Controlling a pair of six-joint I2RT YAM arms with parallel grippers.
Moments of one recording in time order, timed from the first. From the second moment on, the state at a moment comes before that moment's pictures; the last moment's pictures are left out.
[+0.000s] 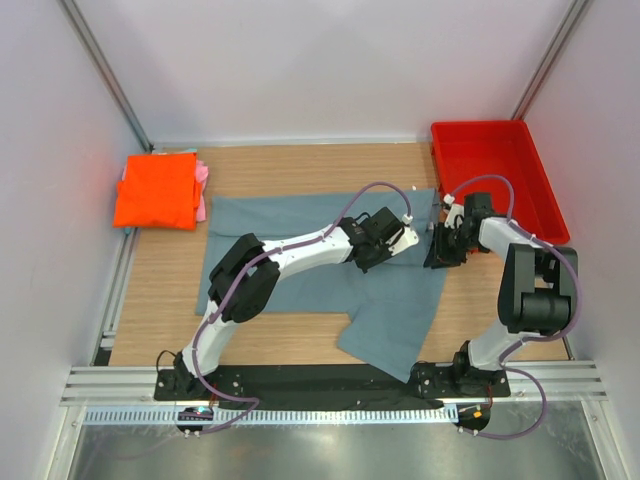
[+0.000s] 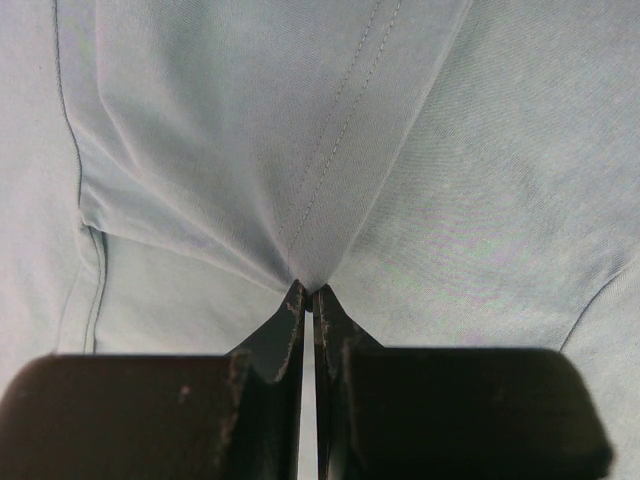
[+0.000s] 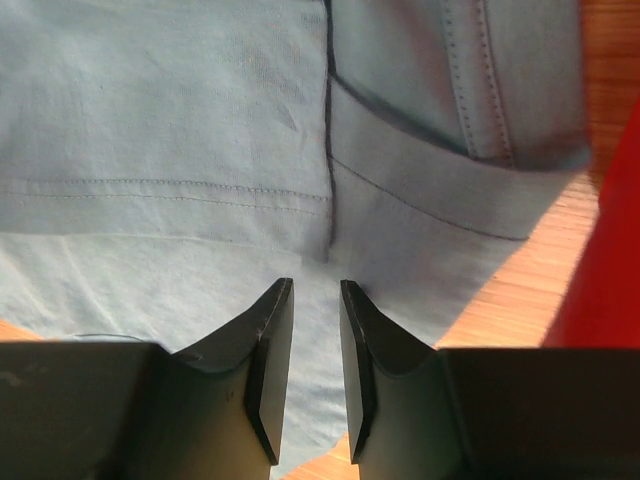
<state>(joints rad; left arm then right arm) -0.99 2.18 1.73 -0.59 -0.11 0.26 -0.12 1.62 0.92 -0.55 -0.39 0.01</state>
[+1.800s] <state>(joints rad) -0.99 2.18 1.74 -0.59 -0.10 0.26 -0.08 1.64 0.95 -0.50 -0.34 0.02</state>
